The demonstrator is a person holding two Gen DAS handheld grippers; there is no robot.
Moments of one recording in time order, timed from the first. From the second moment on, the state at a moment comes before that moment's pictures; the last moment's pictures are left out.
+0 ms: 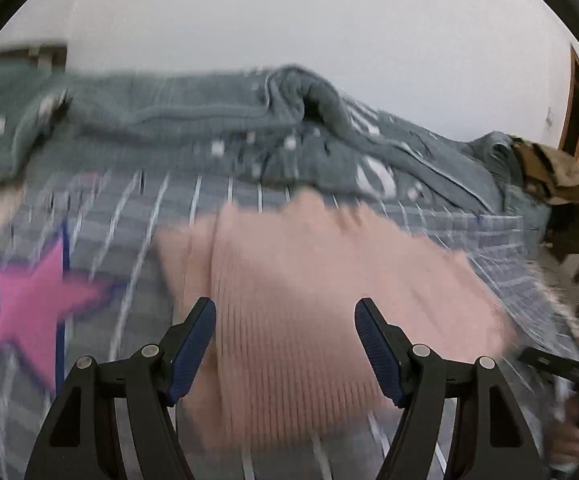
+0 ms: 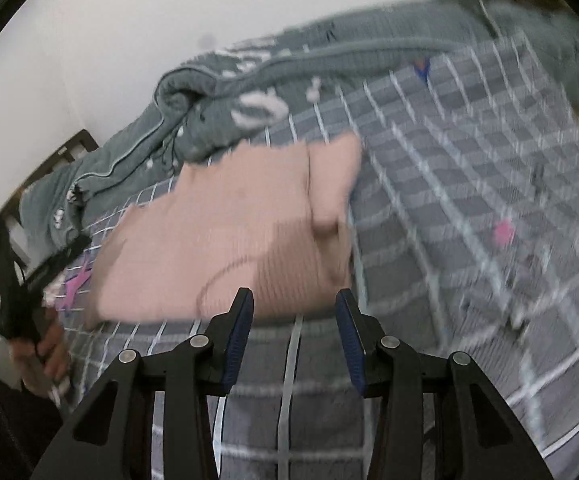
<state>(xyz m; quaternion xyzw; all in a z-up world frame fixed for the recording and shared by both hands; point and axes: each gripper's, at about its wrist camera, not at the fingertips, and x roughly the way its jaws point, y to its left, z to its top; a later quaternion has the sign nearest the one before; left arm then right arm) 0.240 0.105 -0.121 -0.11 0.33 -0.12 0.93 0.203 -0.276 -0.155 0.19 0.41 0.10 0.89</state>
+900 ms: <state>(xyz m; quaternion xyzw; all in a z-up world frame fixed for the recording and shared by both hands) 0.239 0.132 -0.161 -0.25 0.40 -0.12 0.87 0.242 -0.281 -0.185 0.28 0.39 0.08 0.87</state>
